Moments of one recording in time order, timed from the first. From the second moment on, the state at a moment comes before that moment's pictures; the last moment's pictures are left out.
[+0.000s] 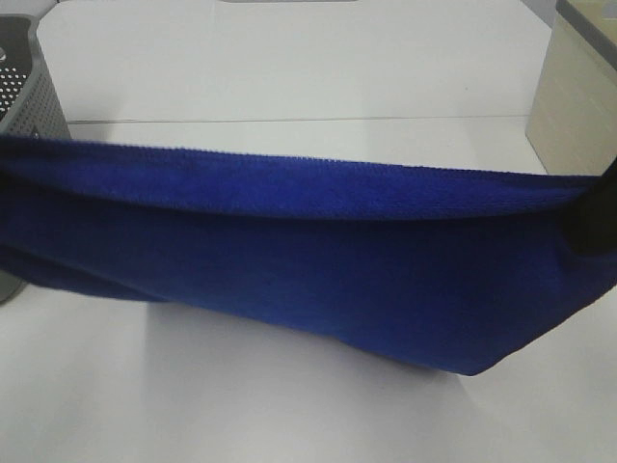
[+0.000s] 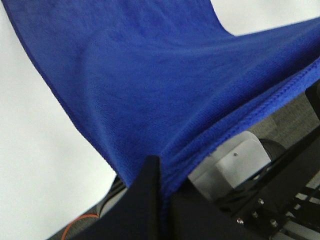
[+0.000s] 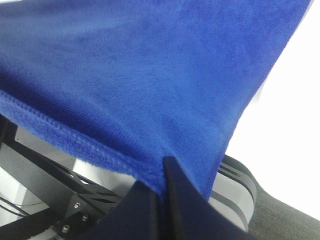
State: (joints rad) left arm -0.36 1.11 -1.08 -0.40 1.21 0.14; right arm 0.25 1.05 -0.96 0.44 1.21 -0.12
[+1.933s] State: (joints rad) left arm -0.51 1.12 -0.64 -0.62 1.20 0.16; right arm 0.25 1.03 -0.64 0.47 1.21 -0.02
